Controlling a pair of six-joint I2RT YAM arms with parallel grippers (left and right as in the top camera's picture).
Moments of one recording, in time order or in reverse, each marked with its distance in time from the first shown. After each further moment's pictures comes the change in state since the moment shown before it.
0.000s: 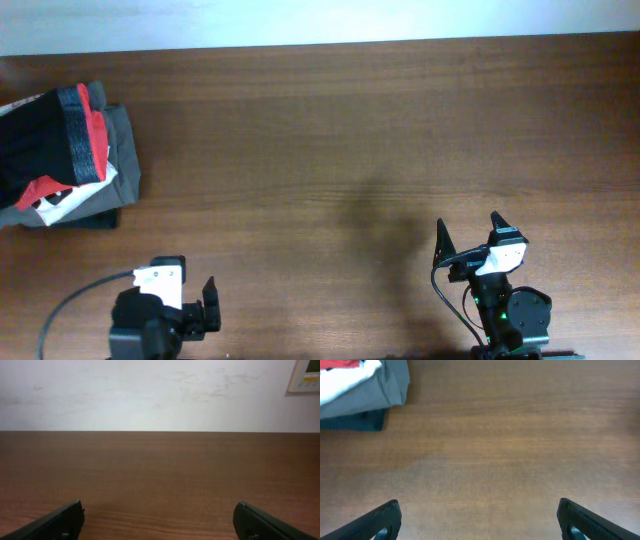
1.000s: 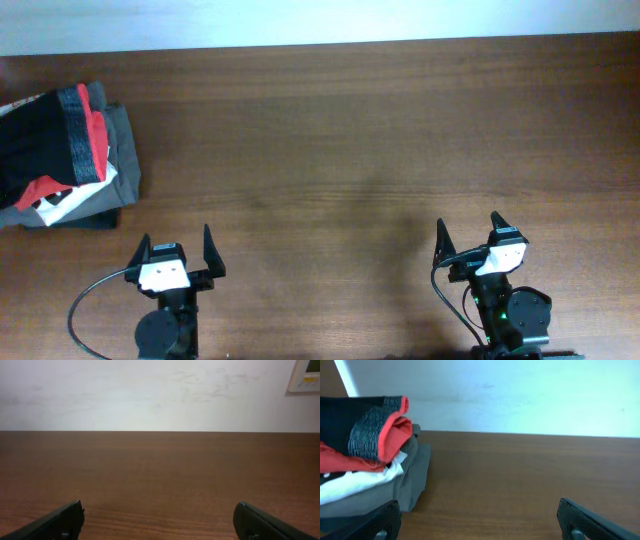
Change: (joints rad) left arm -0.019 -0.271 -0.550 0.929 -0.135 0.026; right arm 0.000 0.000 0.000 0.000 0.000 0.000
